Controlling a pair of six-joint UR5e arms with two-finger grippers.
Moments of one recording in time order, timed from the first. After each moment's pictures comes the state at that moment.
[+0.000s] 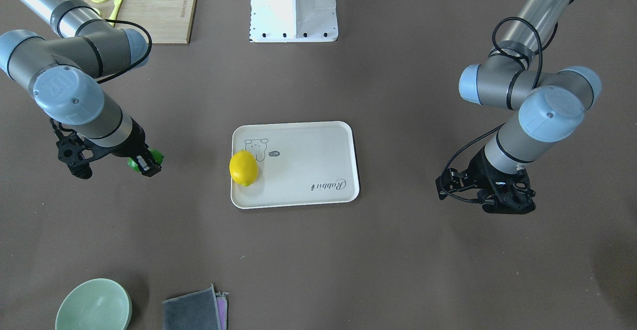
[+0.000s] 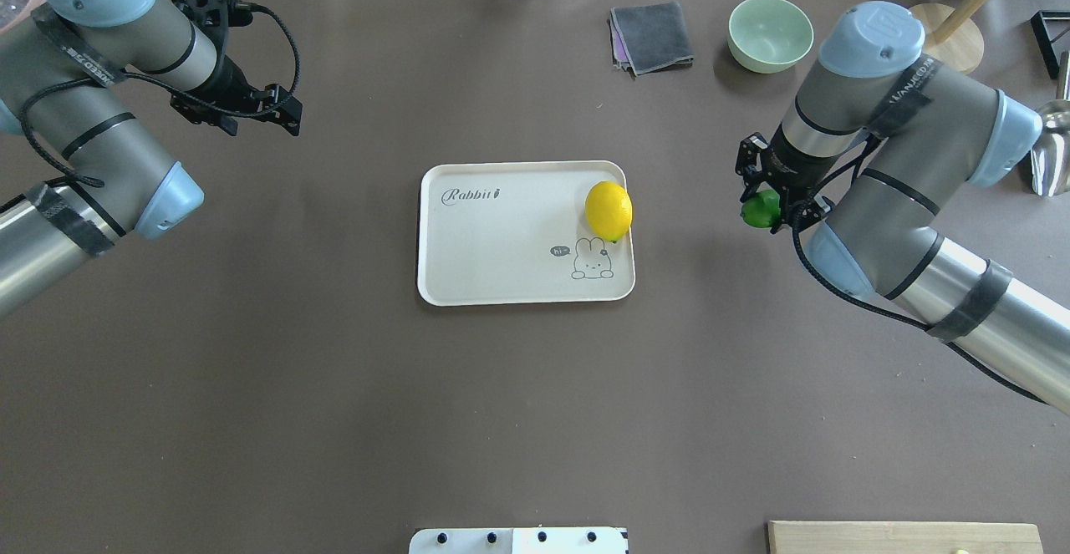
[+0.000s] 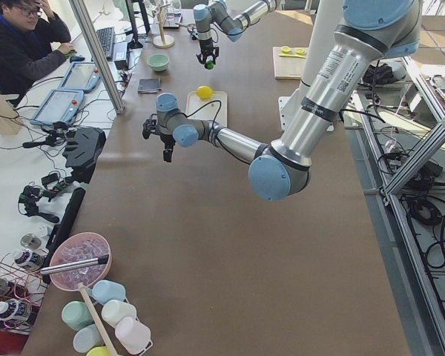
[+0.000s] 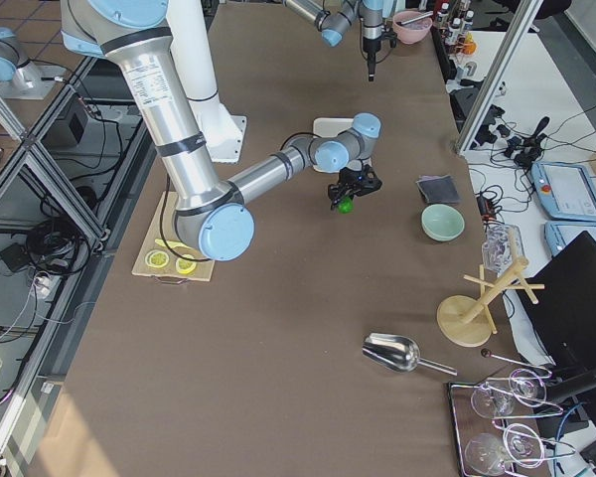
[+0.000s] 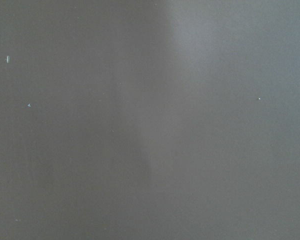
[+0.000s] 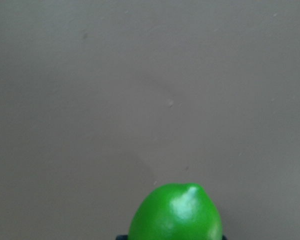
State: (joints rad) left arm -0.95 -2.10 -1.36 -1.98 -2.14 -0.86; right arm 0.84 -1.09 1.61 -1.58 2.18 1.82
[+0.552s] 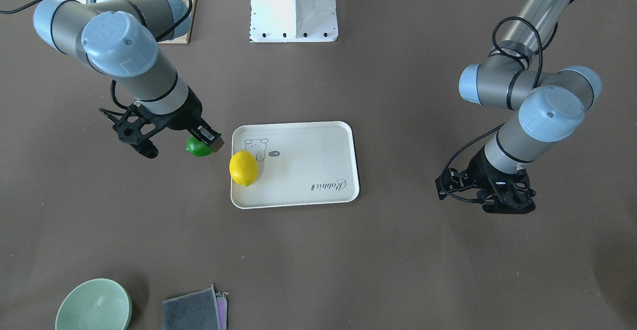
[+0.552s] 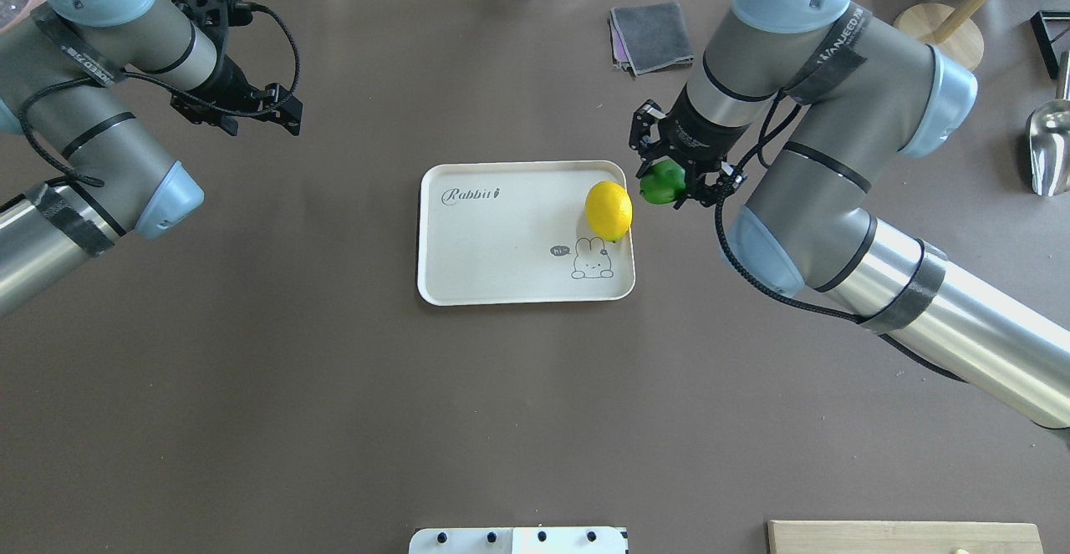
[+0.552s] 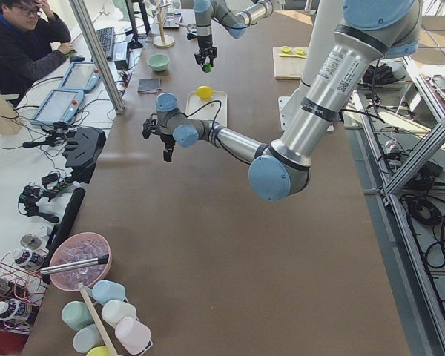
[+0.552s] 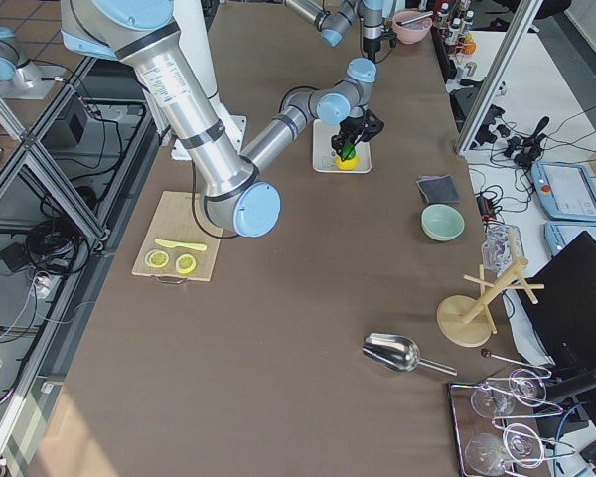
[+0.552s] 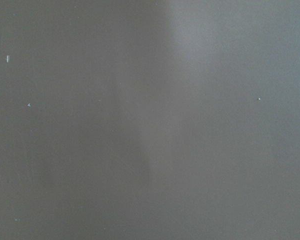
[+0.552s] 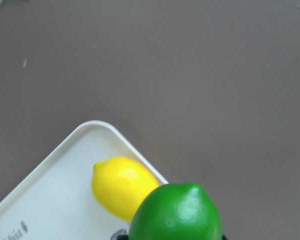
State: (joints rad) left arm -0.95 -2.10 -1.36 -1.98 -2.14 -0.86; right arm 0.77 -0.93 1.70 -1.61 2.18 1.71
